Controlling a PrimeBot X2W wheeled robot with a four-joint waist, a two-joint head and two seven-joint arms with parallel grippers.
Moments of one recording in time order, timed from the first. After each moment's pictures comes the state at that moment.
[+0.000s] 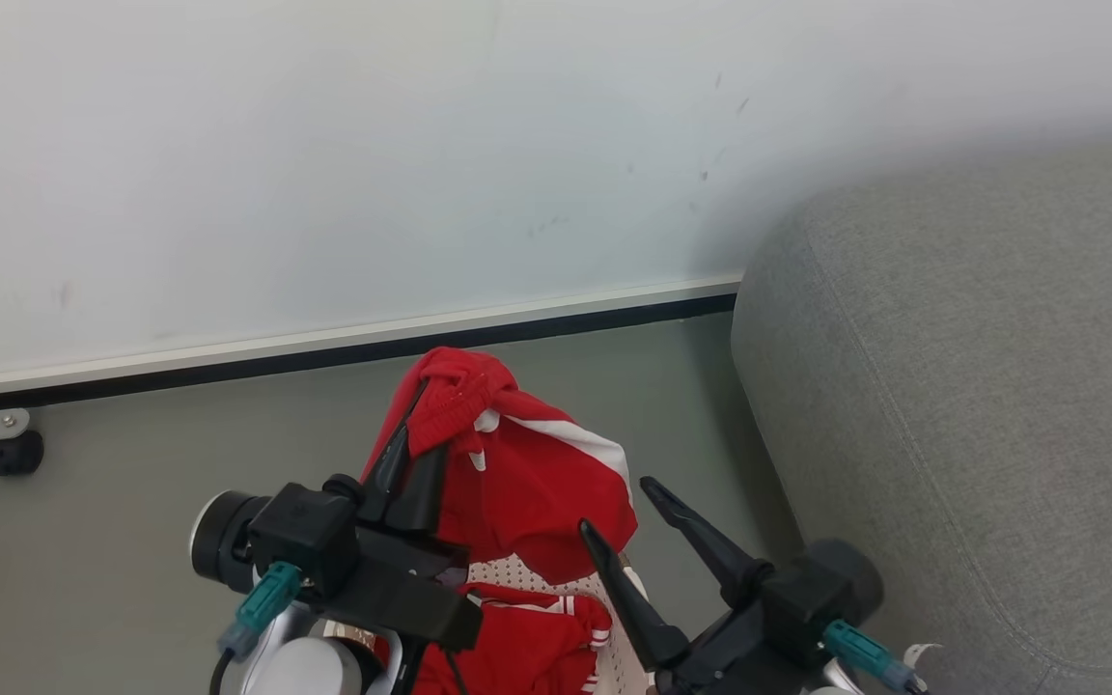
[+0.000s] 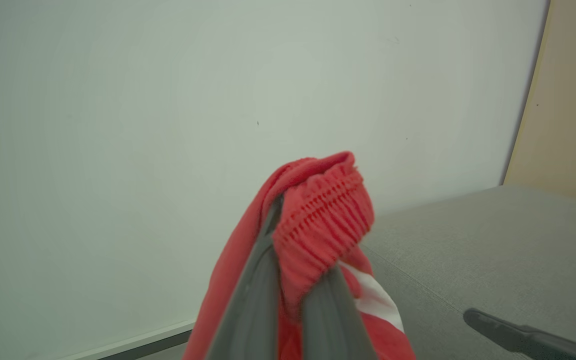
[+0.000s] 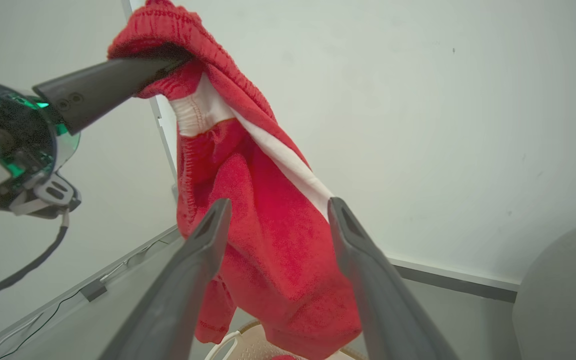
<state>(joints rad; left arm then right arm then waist) -0.22 0.07 -0.34 0.05 -0.29 0.01 -0.17 -0.21 -0.07 0.58 0.17 0.25 0.10 -0.23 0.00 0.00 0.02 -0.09</state>
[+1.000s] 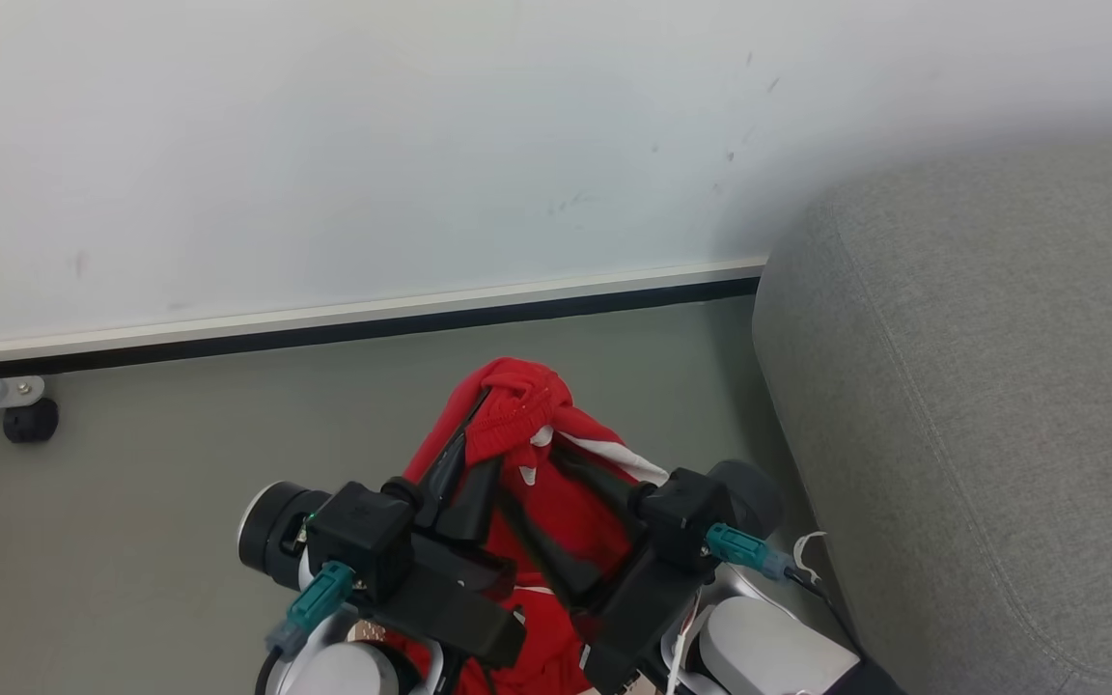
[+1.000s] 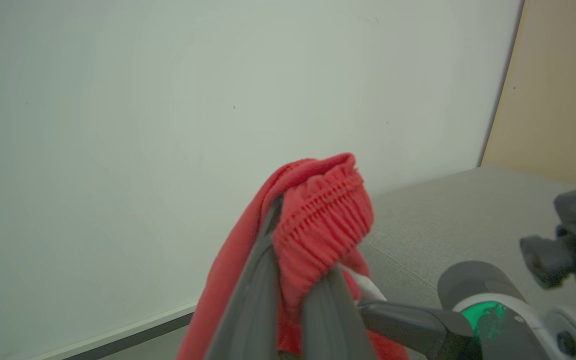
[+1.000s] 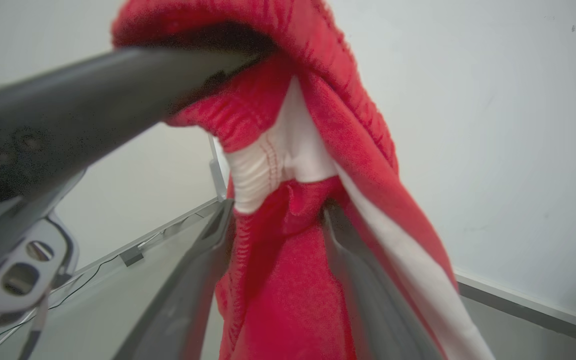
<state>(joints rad) -0.23 0.07 -0.42 0.01 -0.28 0.00 -0.11 -0.54 -0.07 0.91 0.38 0.47 0.02 -0.20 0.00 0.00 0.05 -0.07</state>
